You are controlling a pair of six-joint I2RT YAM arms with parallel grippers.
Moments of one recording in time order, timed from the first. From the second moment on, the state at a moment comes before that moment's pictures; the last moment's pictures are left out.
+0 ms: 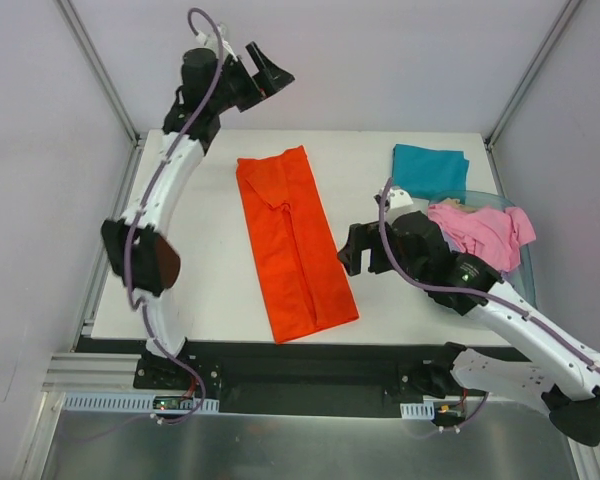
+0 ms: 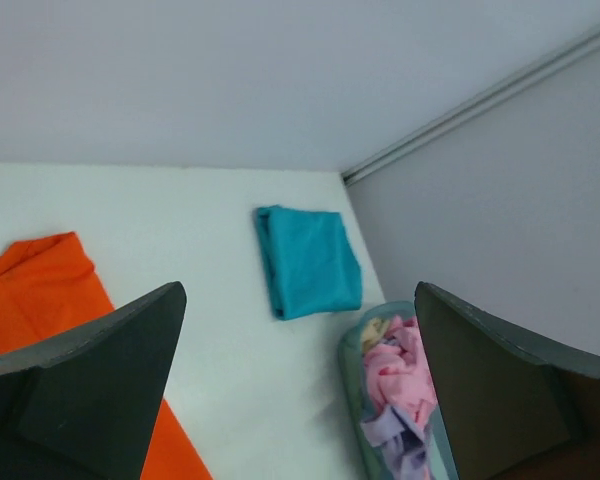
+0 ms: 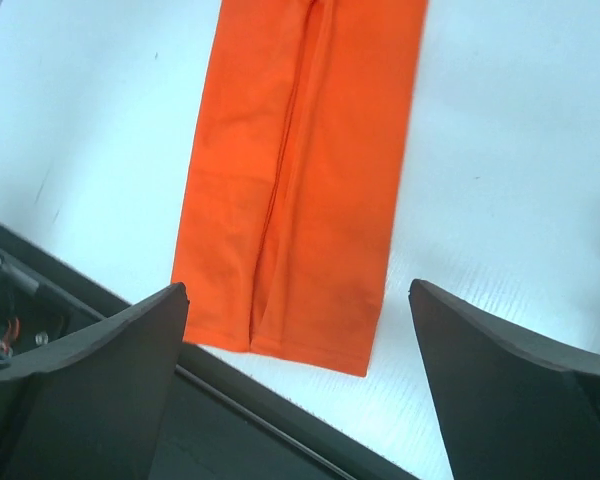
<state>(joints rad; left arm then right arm) -0.26 2.05 2.11 -0.24 0.39 -0.76 0.85 0.96 0.99 -0.61 0.15 0.41</state>
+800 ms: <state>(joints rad) -0.69 0.96 0.62 -0.55 0.26 -0.97 0.83 1.02 0.72 -0.68 0.14 0.56</state>
